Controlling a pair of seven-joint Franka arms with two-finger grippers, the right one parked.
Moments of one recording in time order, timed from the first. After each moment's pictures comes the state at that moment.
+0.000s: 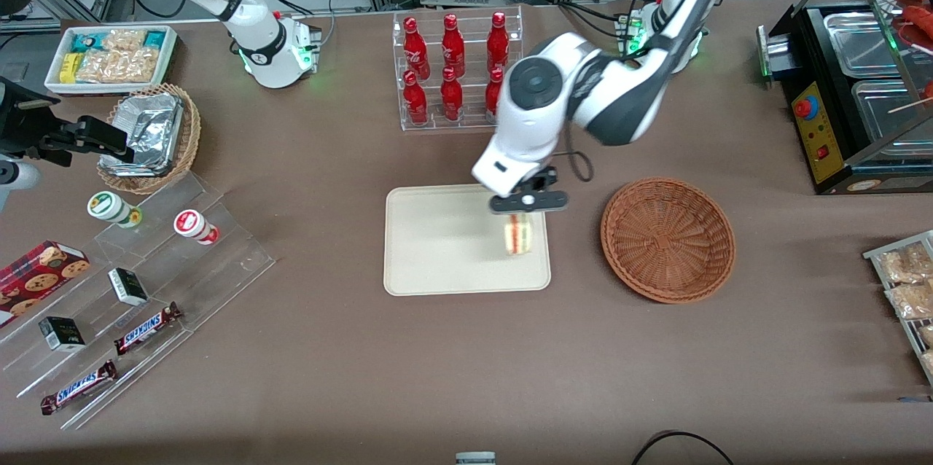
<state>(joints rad) -0.60 0.44 -0.16 -1.61 0.05 2.04 -0.80</state>
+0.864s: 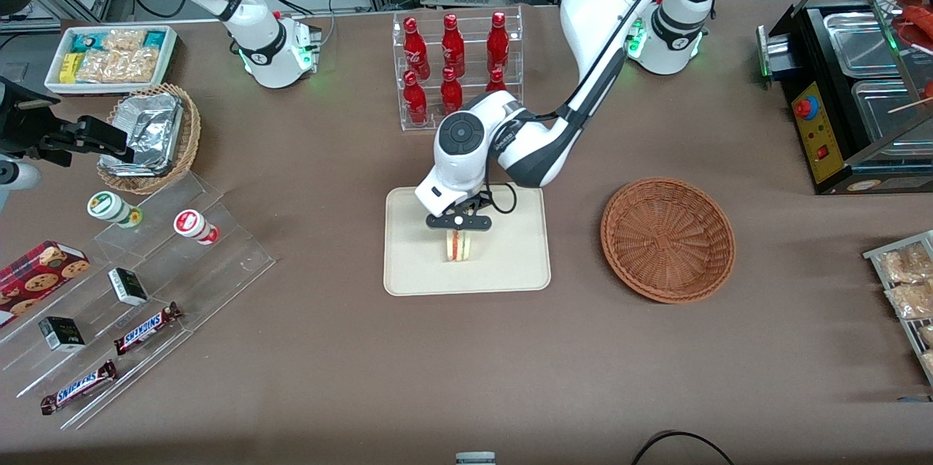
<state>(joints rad) -0.71 0.74 -0.17 -1.46 0.05 2.21 -0.82</state>
